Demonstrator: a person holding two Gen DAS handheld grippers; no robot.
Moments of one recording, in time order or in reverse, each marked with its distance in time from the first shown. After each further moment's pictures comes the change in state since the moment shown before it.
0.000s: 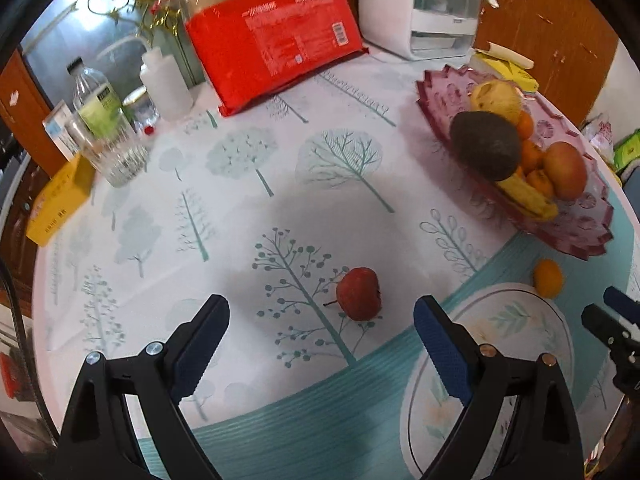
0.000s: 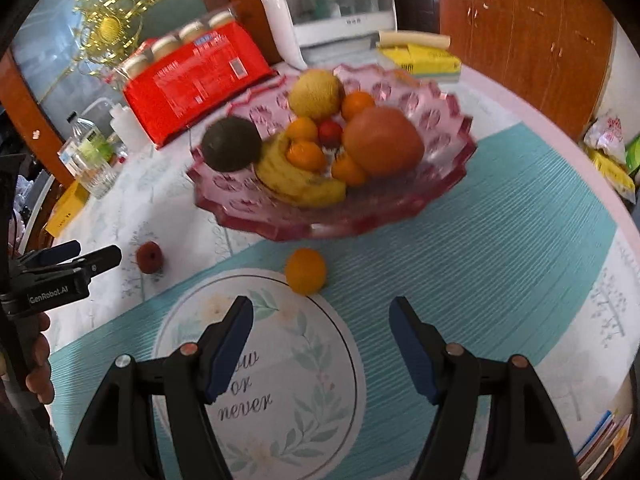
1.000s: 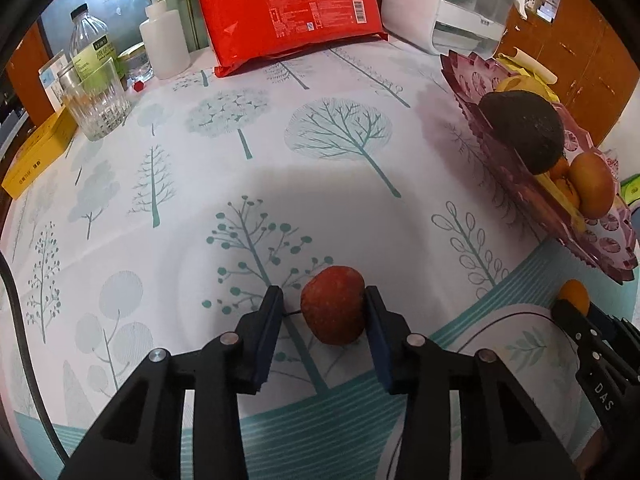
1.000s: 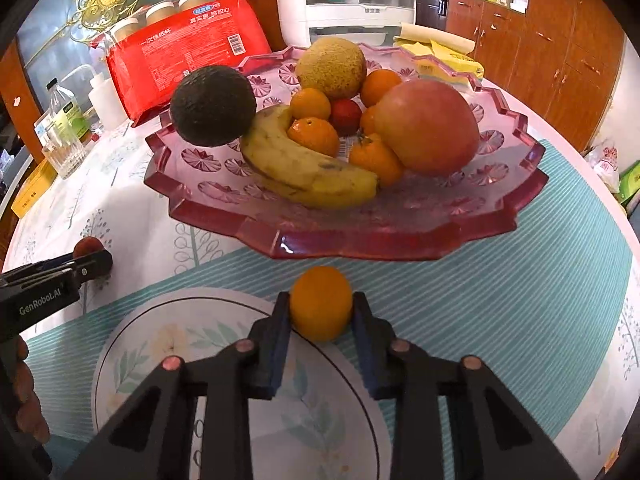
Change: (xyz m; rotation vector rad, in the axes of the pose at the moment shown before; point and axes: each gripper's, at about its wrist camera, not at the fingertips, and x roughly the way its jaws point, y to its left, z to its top) left arm 0.046 -0.008 -0.011 -0.125 -0.004 -0.043; right arm 0.056 0.020 0.007 -0.075 -0.036 -0.070
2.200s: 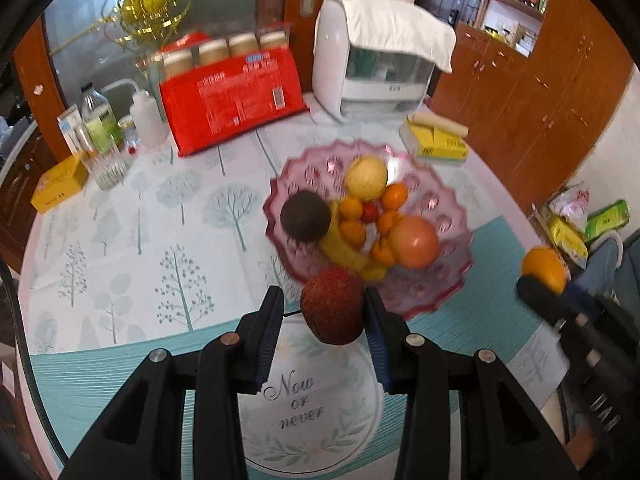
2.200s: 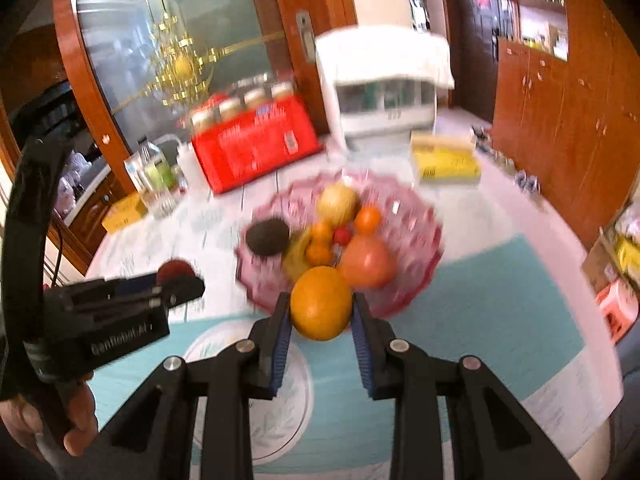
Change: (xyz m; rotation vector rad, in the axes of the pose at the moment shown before) left arm -0.181 -0.148 0.026 -0.057 -0.105 -0.039; right arm -0.183 -0.092 0.077 -0.147 -0.177 0.251
